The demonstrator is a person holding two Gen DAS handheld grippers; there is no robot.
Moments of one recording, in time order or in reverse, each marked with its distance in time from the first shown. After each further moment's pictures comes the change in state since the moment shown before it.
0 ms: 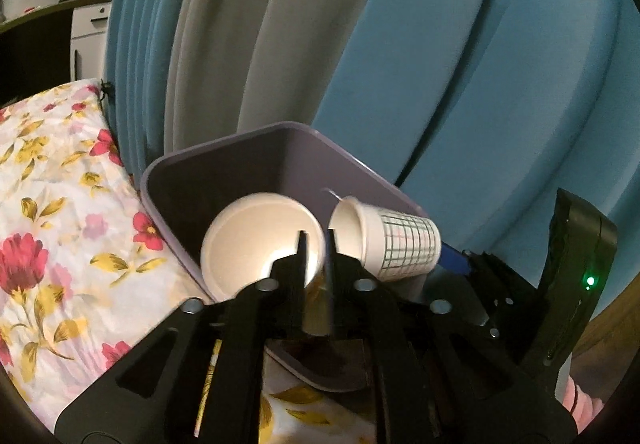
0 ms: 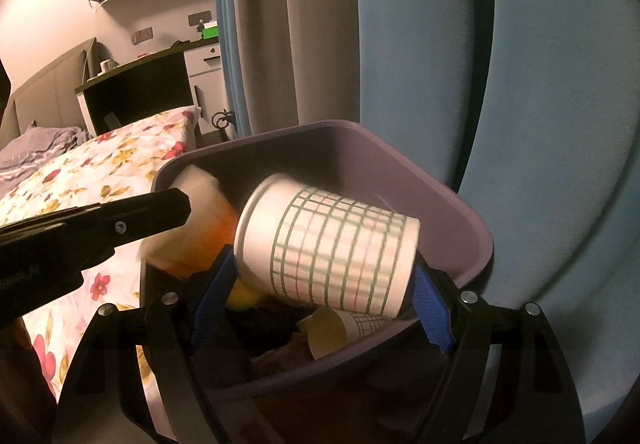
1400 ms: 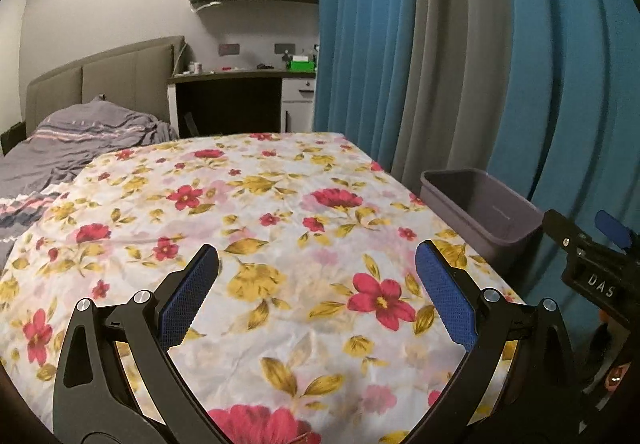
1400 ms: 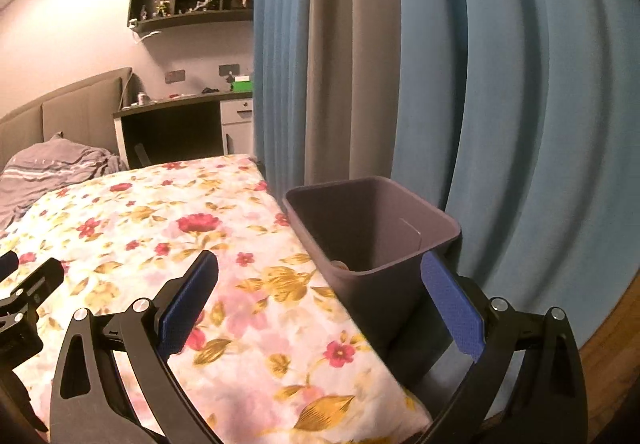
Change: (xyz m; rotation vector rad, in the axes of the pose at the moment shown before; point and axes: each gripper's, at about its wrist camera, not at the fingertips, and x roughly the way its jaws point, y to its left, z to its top) left arm -0.284 0.015 -0.156 -0.099 -0.329 0.680; right arm -0.193 0.106 -0.061 -0.050 -0.229 -0.017
